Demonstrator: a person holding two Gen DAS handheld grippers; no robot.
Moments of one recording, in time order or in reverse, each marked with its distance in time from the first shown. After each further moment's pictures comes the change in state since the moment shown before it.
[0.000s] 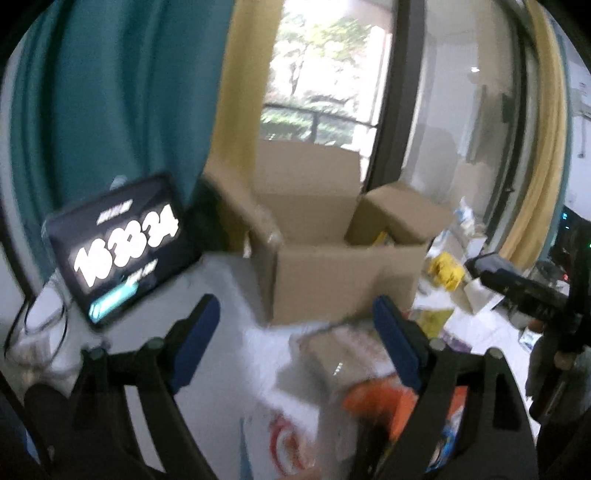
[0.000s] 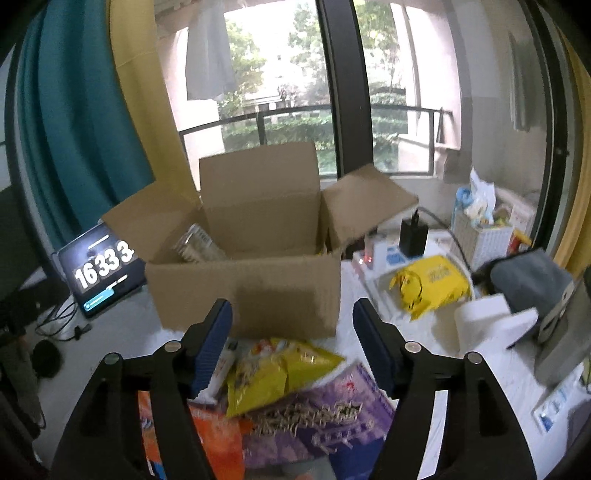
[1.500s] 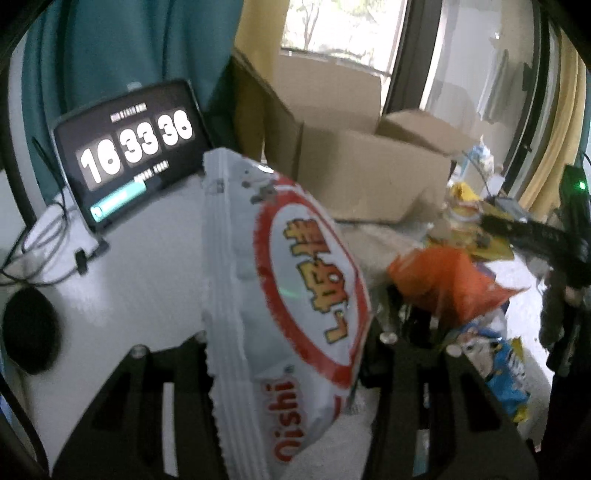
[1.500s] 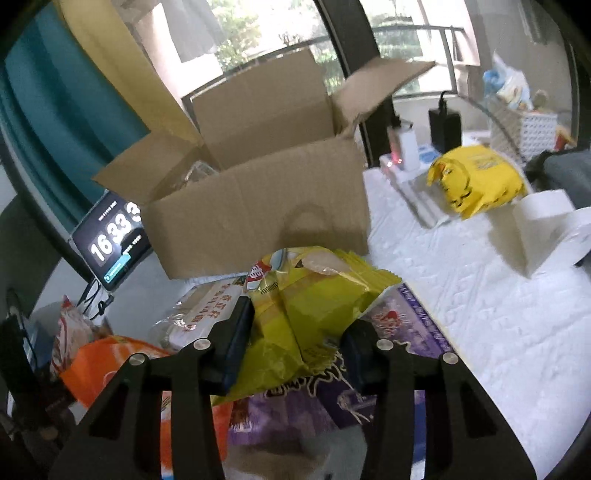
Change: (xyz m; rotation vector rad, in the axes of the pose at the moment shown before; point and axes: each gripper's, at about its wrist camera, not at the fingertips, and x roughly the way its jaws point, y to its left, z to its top) left arm 0.011 0.016 -0.071 -0.009 0.177 0.030; right arm 0.053 -0.026 -0.048 0.154 0.221 0.170
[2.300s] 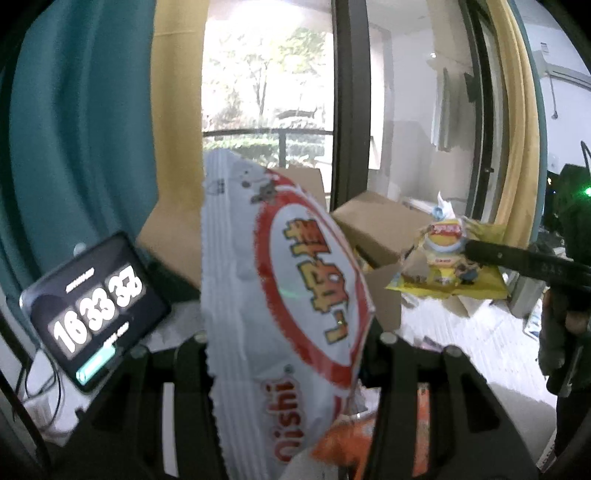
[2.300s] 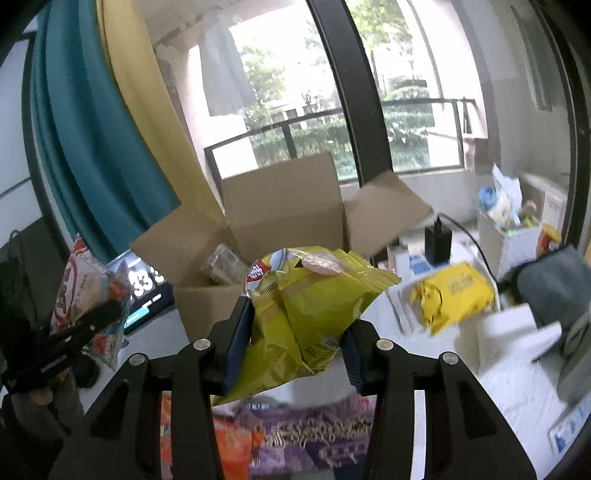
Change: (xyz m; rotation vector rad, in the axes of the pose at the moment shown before) left arm -0.007 -0.073 0.119 0.215 -0.283 -0.078; right arm -0.071 0.017 0.063 -0.127 -0.249 0.012
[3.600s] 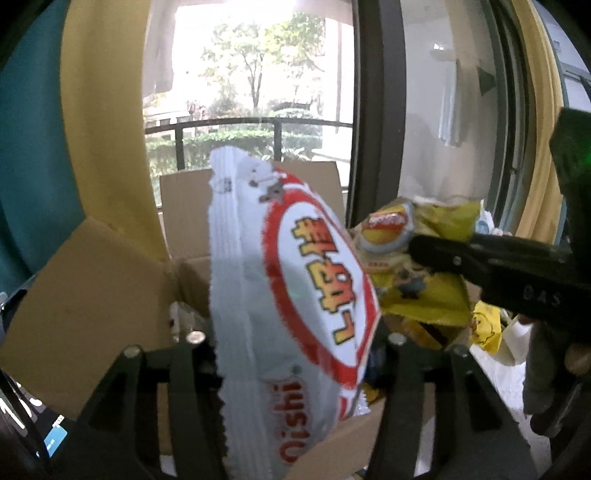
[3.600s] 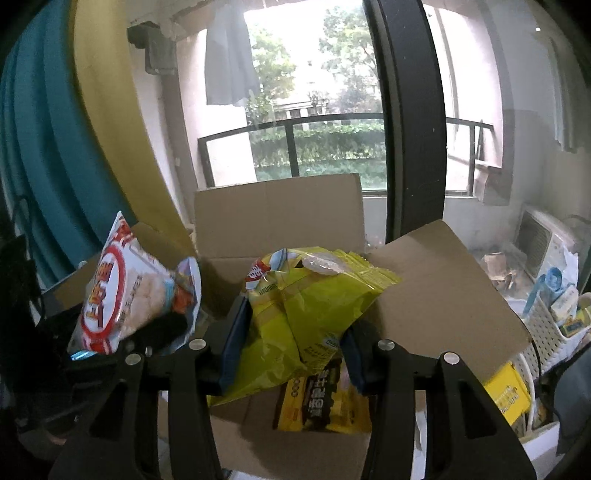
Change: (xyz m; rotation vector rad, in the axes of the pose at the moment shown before) left arm 0.156 0.020 0.052 -0.009 0.040 -0.016; right arm 0.156 0.013 0.079 -0.106 0.014 -0.062
